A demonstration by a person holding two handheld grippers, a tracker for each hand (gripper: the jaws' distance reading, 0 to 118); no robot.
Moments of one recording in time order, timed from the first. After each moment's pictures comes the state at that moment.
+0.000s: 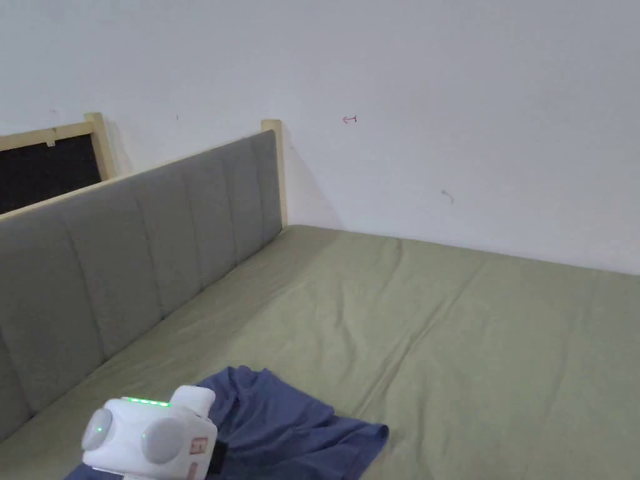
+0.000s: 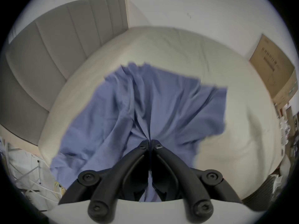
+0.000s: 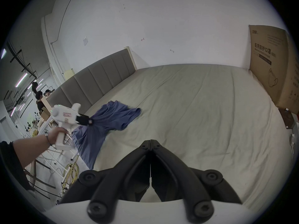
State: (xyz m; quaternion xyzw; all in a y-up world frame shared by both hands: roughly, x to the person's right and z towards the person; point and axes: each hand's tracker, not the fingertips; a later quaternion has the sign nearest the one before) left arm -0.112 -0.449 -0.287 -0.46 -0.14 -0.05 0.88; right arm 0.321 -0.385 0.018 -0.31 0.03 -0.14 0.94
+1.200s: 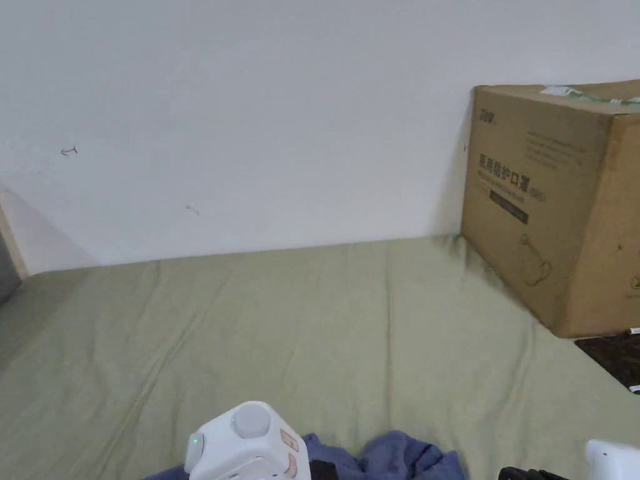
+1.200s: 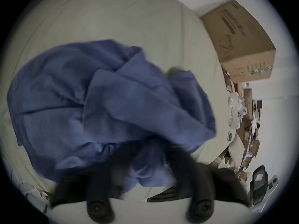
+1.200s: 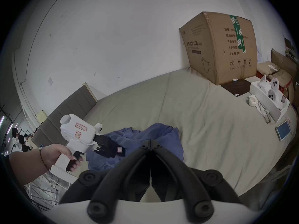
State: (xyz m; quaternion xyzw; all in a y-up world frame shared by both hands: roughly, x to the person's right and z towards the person) left arm 0.290 -0.486 -0.159 -0.68 -0.31 0.02 0.66; right arm 0.448 -0.390 0.187 -0.22 -0.17 -0.24 0.93
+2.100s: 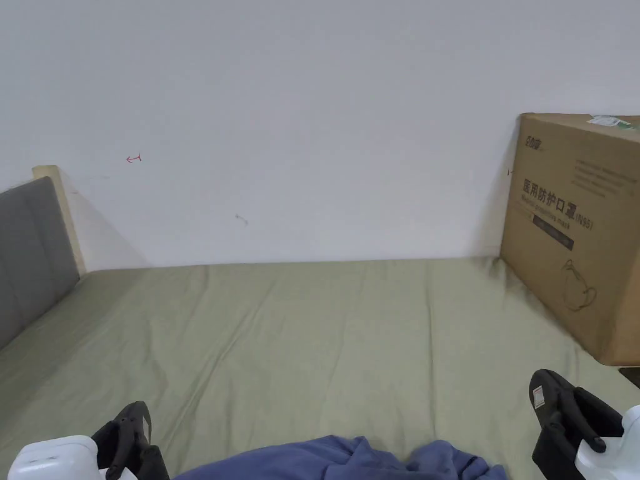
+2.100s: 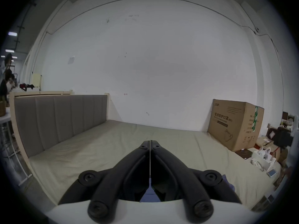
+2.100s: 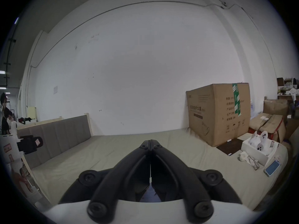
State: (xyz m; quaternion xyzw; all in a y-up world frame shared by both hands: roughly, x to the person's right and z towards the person) left arm 0.036 -0.339 -0.017 -0.04 -0.21 0.05 0.98; right arm 0.355 -0.334 0.168 0.02 -0.24 -0.06 0.97
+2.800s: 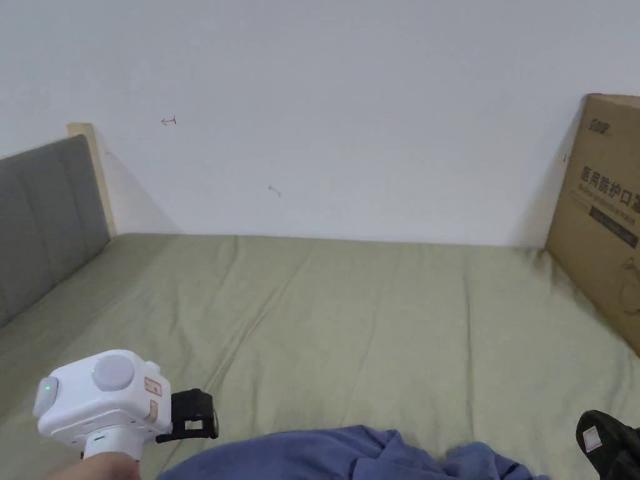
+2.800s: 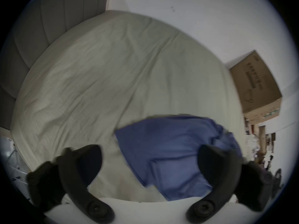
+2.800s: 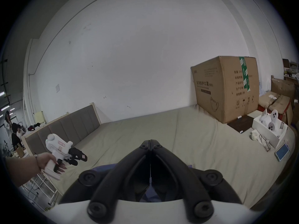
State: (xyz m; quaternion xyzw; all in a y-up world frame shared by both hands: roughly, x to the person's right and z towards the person) left arm 0.060 -0.449 -0.305 -0.57 -0.18 0.03 0.80; right arm 0.384 -0.349 0.144 -0.08 -0.20 -0.15 0.97
